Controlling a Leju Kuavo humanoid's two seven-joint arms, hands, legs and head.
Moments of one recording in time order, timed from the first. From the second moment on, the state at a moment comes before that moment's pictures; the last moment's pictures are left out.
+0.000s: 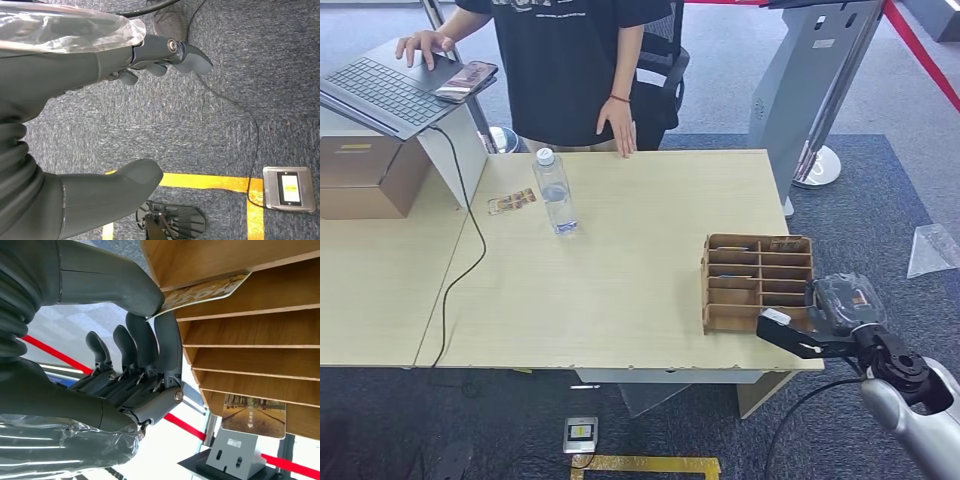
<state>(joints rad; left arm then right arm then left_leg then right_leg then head) -0.08 0.11 -0.46 -0.21 0.24 0.38 -0.14 -0.21 -0.52 0.45 -1.57 0.95 0.09 -0.14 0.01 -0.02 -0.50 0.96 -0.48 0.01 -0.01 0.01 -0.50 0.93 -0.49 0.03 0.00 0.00</state>
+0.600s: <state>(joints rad) -0.08 0.11 -0.46 -0.21 0.24 0.38 -0.14 -0.22 -0.56 0.38 -1.64 0.83 0.14 -0.11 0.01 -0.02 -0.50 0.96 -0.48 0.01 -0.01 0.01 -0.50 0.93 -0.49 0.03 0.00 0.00</state>
